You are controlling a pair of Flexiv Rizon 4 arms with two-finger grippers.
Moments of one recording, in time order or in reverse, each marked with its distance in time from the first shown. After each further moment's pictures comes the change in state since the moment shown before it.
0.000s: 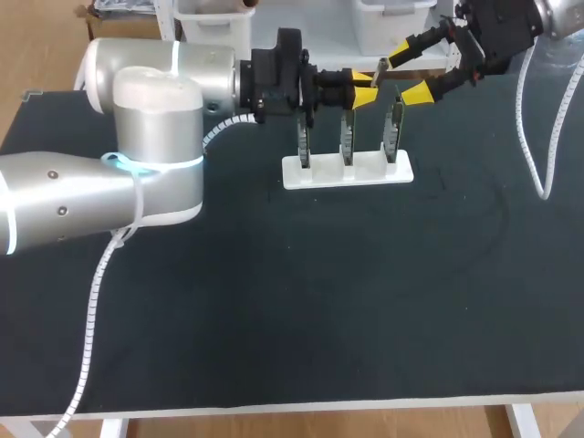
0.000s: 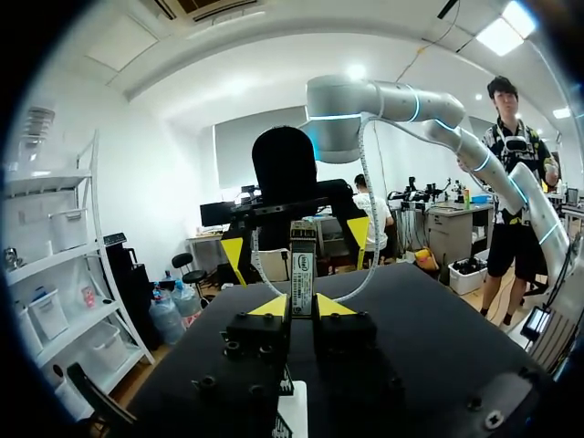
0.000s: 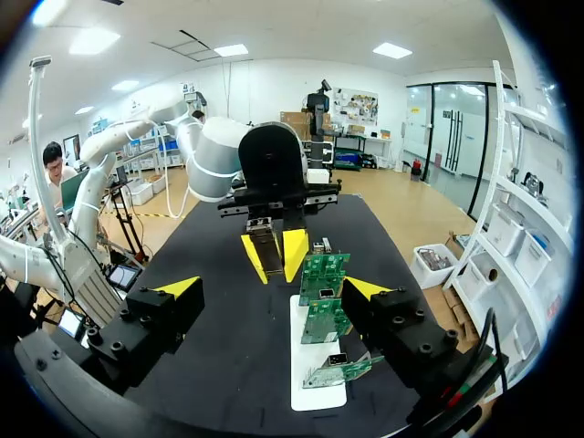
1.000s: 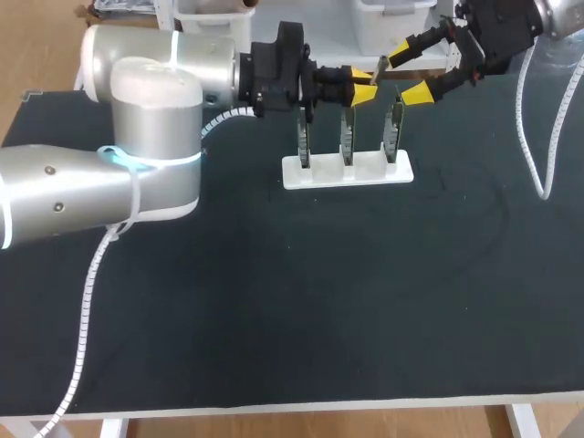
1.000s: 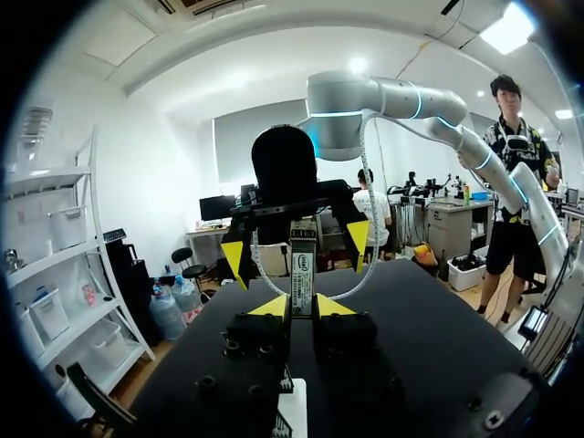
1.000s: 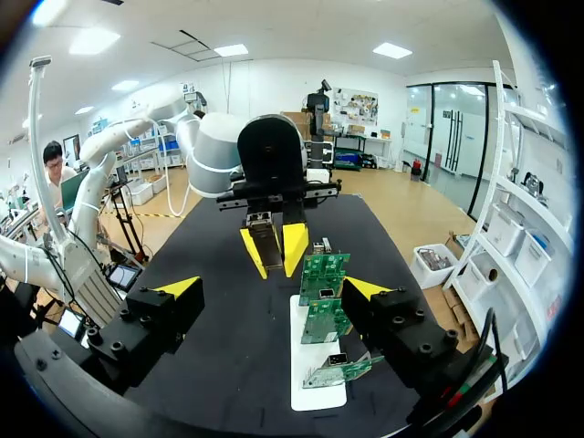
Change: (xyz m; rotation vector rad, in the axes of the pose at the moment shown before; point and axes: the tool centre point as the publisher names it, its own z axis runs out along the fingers) left arm -0.006 0.000 -0.002 0.003 0.028 -0.002; right arm 0.000 0.000 0.000 0.000 0.000 0.000
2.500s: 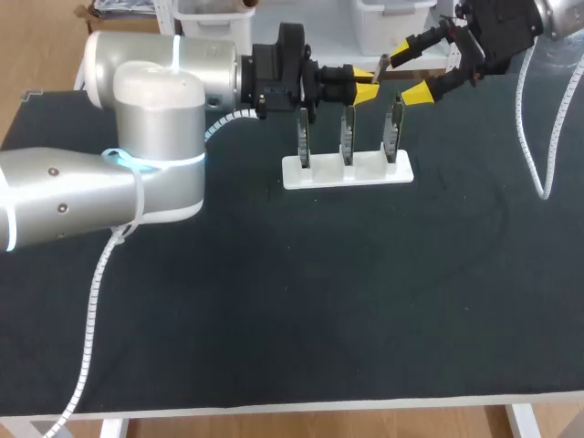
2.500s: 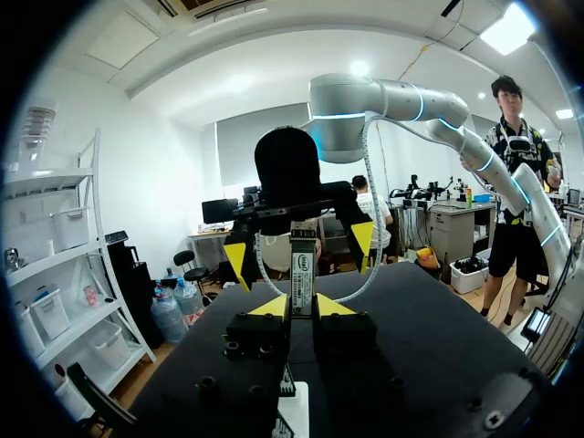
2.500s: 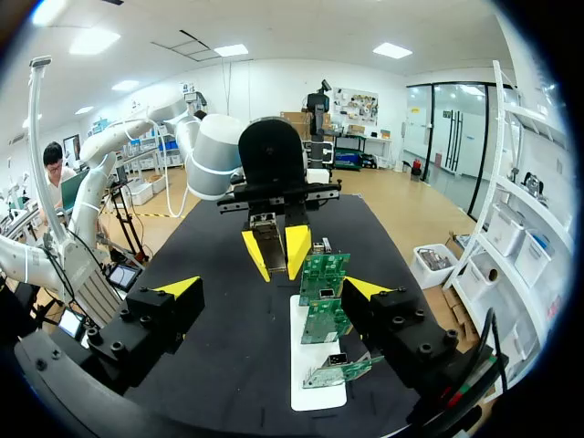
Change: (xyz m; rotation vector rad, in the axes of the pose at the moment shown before) left arm 0.001 0.003 0.003 -0.013 -0.016 -0.002; right arm 0.000 0.000 0.000 0.000 0.000 0.000
